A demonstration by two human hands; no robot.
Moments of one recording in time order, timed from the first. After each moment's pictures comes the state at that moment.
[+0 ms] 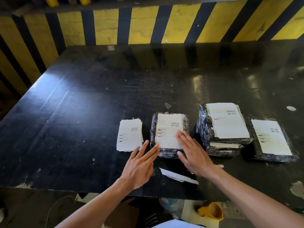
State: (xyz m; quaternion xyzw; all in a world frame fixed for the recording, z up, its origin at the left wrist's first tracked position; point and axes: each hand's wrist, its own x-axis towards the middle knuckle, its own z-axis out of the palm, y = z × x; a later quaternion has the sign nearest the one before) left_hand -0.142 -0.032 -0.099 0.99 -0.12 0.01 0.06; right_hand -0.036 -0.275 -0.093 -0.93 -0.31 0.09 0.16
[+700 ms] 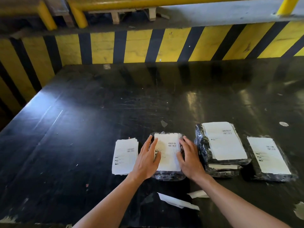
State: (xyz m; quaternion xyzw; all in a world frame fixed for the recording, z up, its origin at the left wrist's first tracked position) left_hand -0.034 -0.049 -0.091 0.95 0.03 -0.01 0.32; right_hand 0.009 -0.247 -0.085 -0.91 -0.13 0.06 0.38
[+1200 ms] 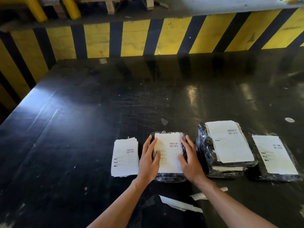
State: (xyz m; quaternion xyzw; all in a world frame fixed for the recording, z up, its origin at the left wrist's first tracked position) left_hand -0.027 -0.060 -0.106 0.86 0.09 0.07 0.49; right_hand 0.008 -0.238 -0.094 -0.85 -0.08 0.09 0.51
